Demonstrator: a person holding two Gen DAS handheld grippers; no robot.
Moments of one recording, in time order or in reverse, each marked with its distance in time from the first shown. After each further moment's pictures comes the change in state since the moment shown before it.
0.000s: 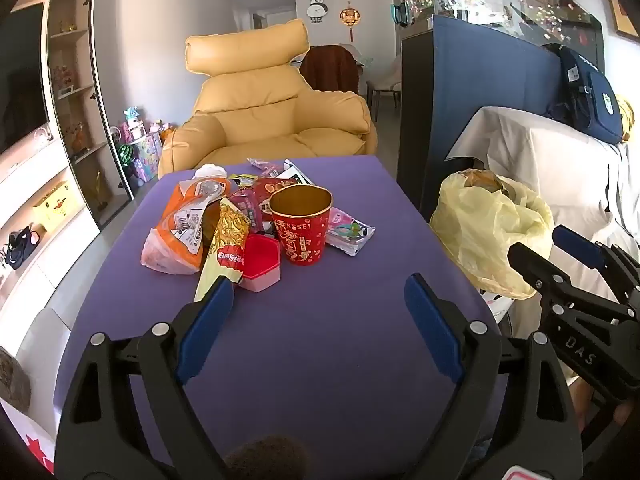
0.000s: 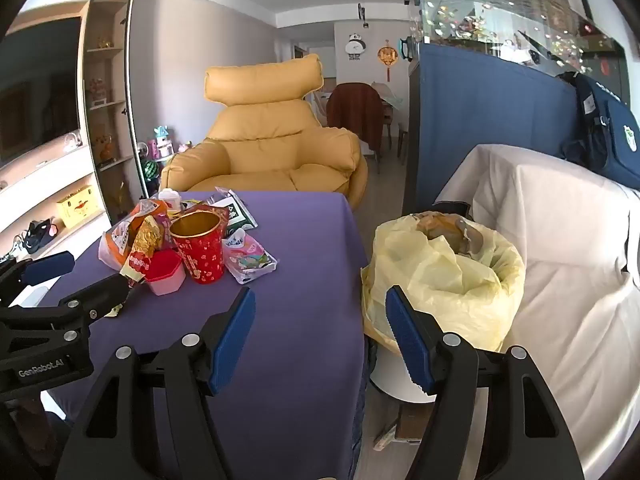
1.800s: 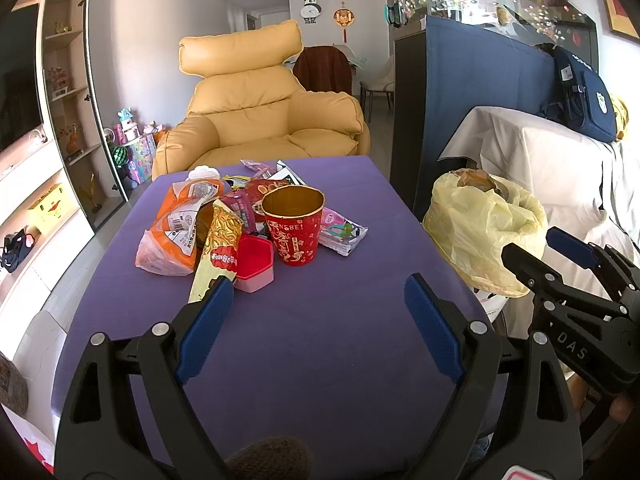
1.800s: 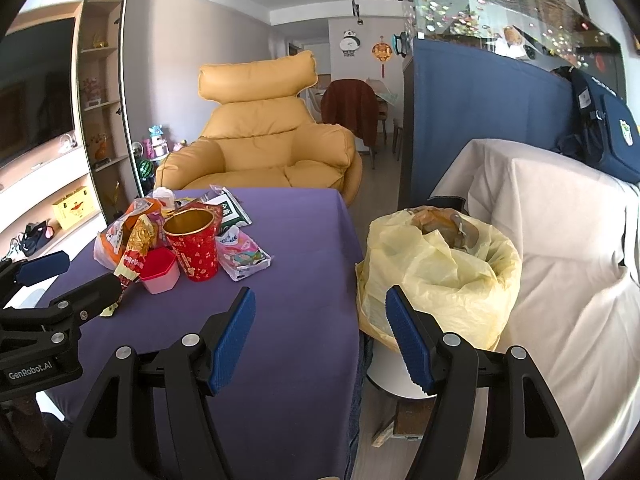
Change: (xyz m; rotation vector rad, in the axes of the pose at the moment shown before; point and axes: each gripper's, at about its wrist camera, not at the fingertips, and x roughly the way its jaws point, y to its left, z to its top) left arm -0.003 -0.004 0.000 0.003 -0.011 -0.016; right arm 0.000 -0.005 -0.001 0.013 0.013 -0.010
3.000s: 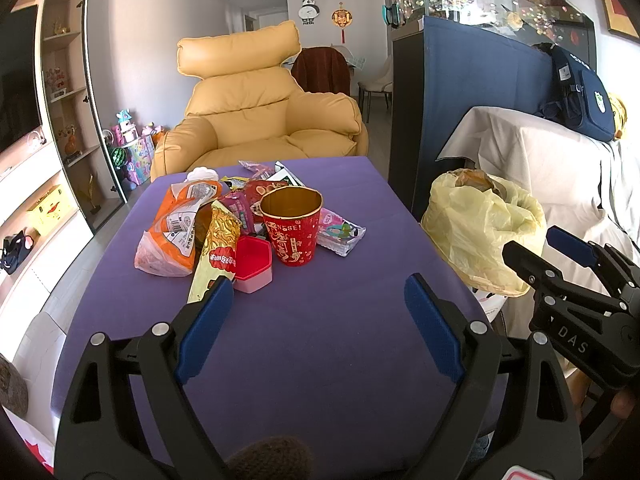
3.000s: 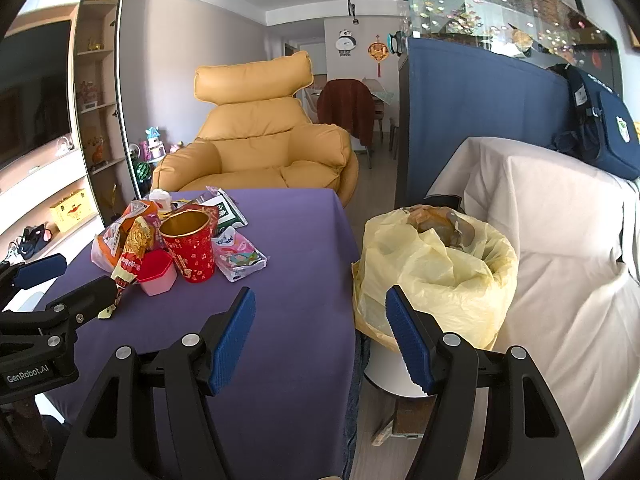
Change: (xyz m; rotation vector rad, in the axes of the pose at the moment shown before) left arm -0.001 -0.001 0.000 0.000 0.002 -0.001; right arm 0.001 -0.003 -0.001 0.010 0.000 -0.011
